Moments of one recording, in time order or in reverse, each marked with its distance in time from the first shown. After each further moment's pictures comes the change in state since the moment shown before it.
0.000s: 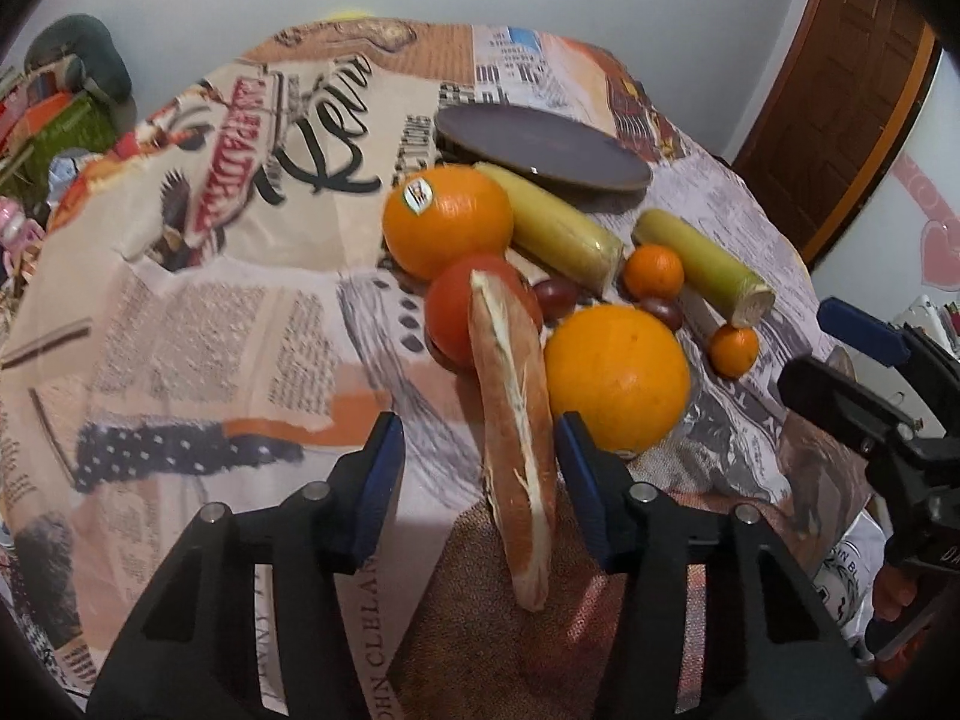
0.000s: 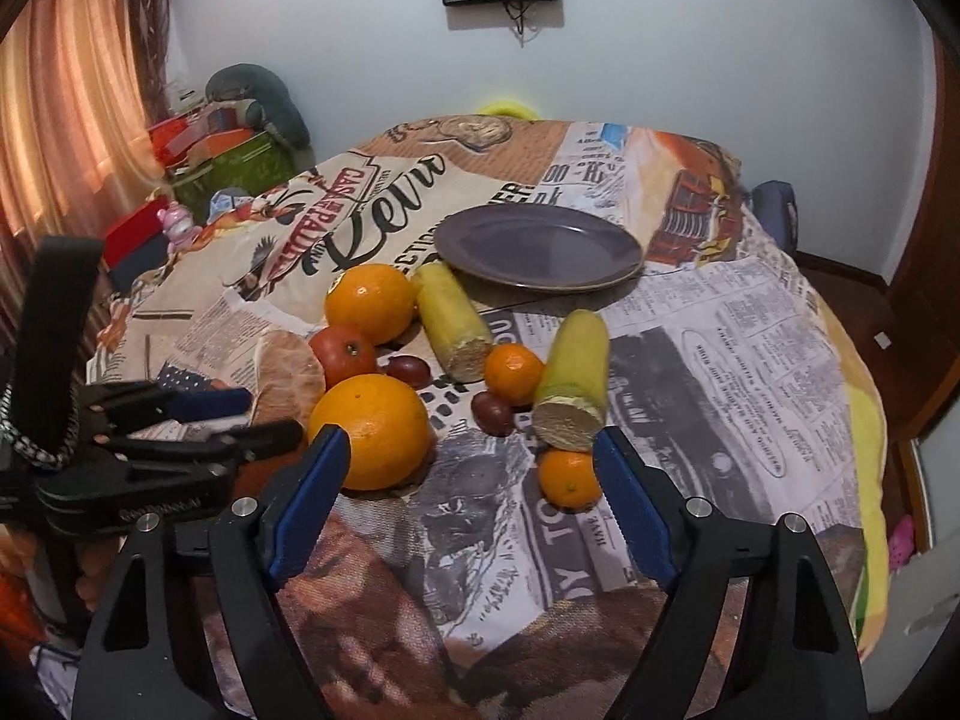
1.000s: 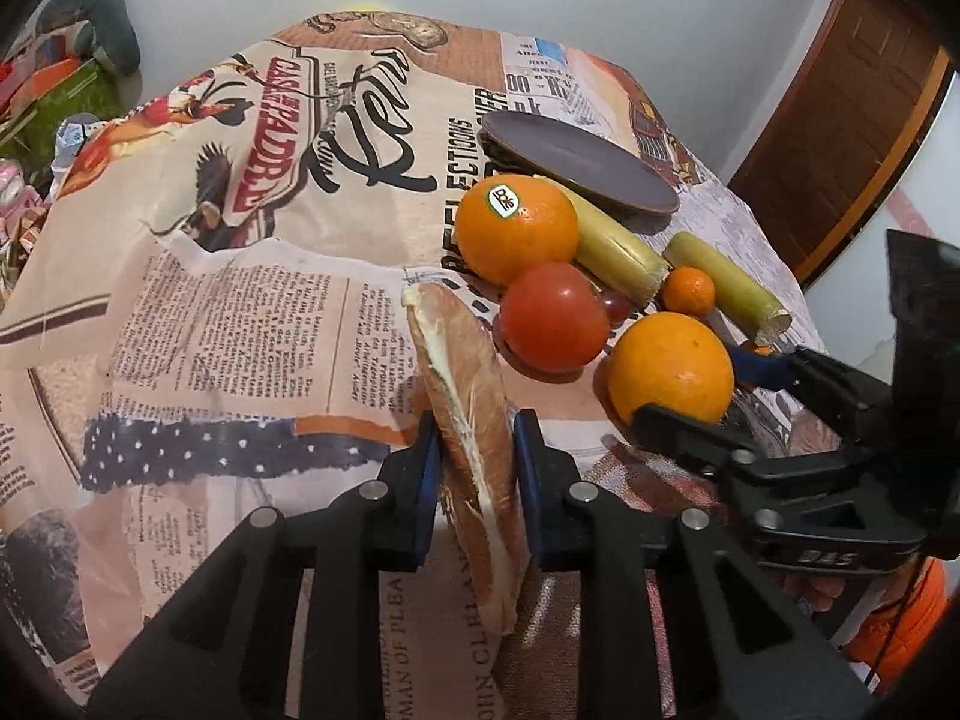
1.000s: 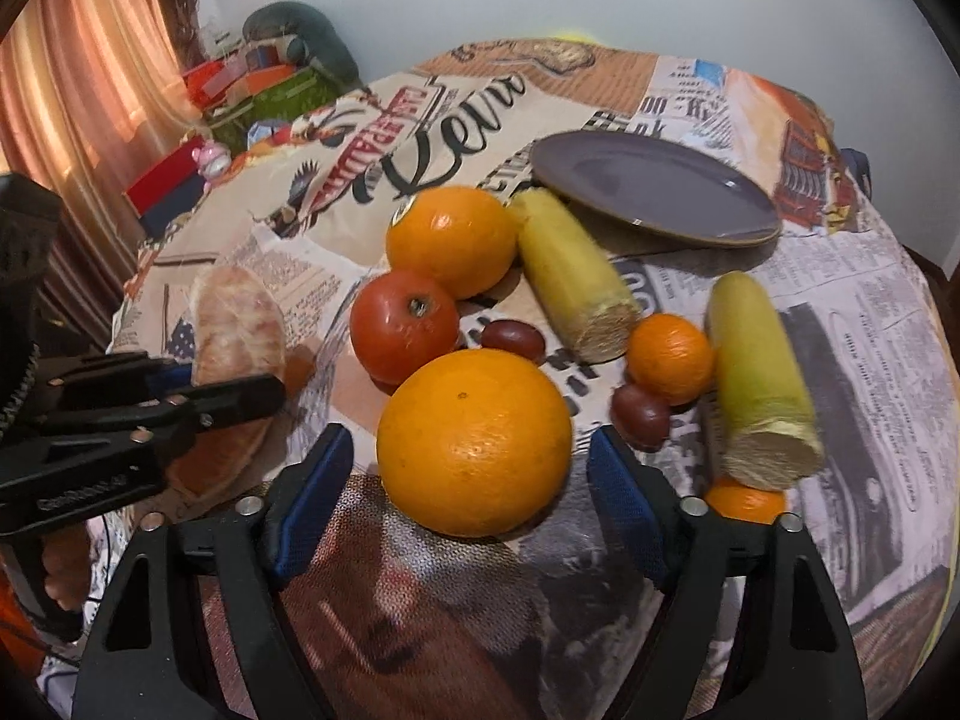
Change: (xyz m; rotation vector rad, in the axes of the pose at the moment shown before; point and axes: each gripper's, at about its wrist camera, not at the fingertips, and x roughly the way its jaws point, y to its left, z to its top) left arm -0.016 0.046 -0.001 -0.056 -0.021 -0.042; right arm 0.074 0.037 0.002 -0.040 0.172 0.137
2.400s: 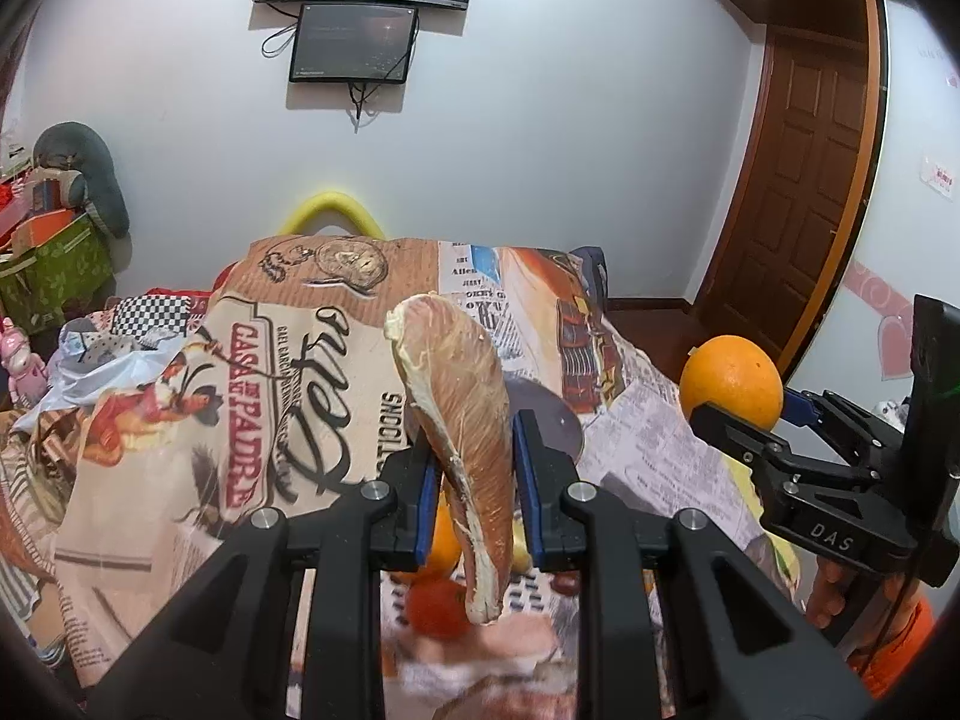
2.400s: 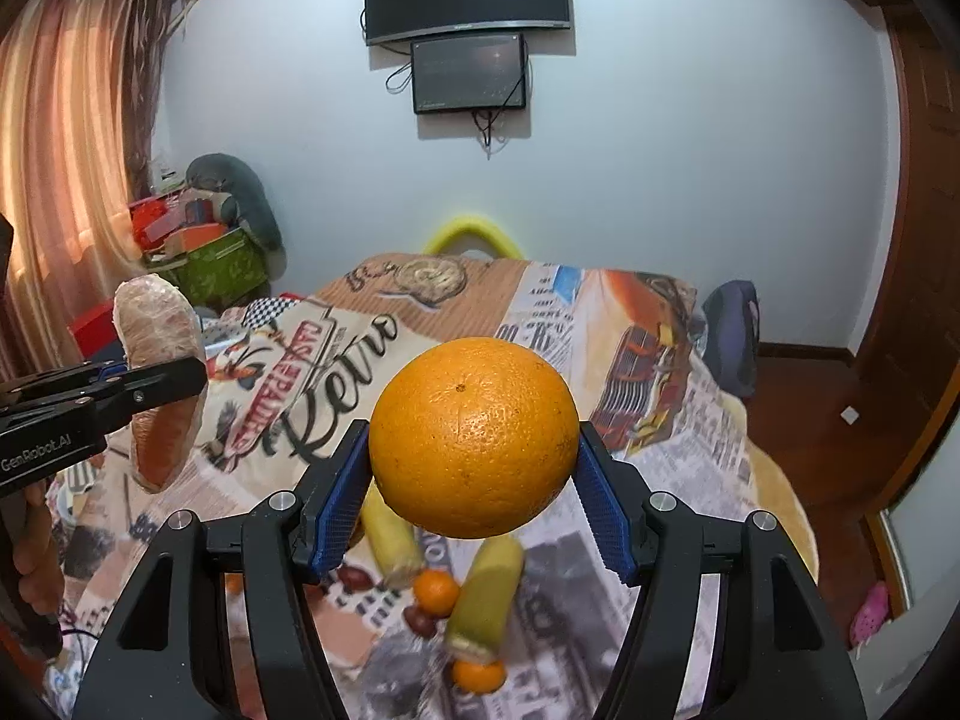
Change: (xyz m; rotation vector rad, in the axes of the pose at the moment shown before) left arm -0.092 -0.075 0.119 0.104 -0.373 -0.027; right arm -0.132 -0.047 0.073 0.022 -0.407 -0.238
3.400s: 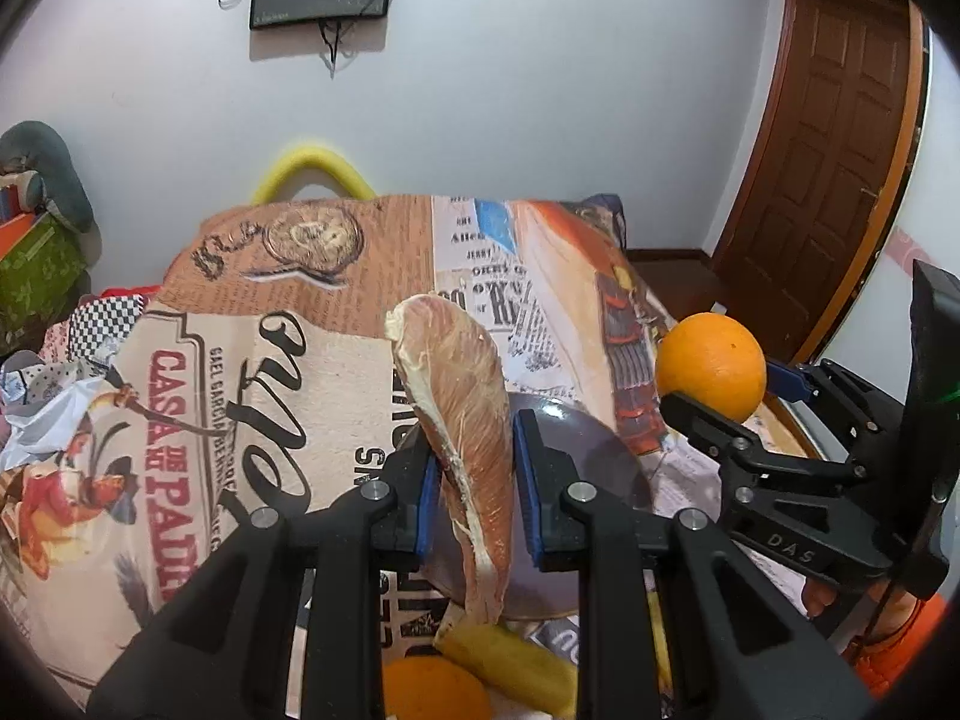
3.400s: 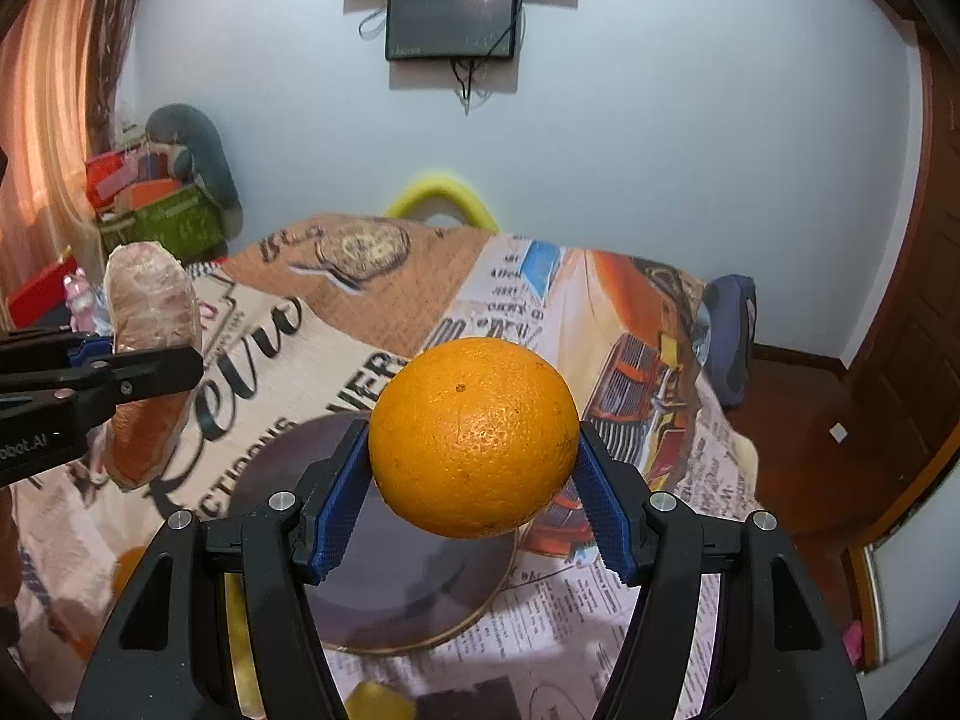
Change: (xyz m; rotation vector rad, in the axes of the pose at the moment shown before) left arm 0.170 0.009 0.044 0.049 0.154 0.025; right arm 0.126 -0.041 0.019 -0.068 0.104 -0.054
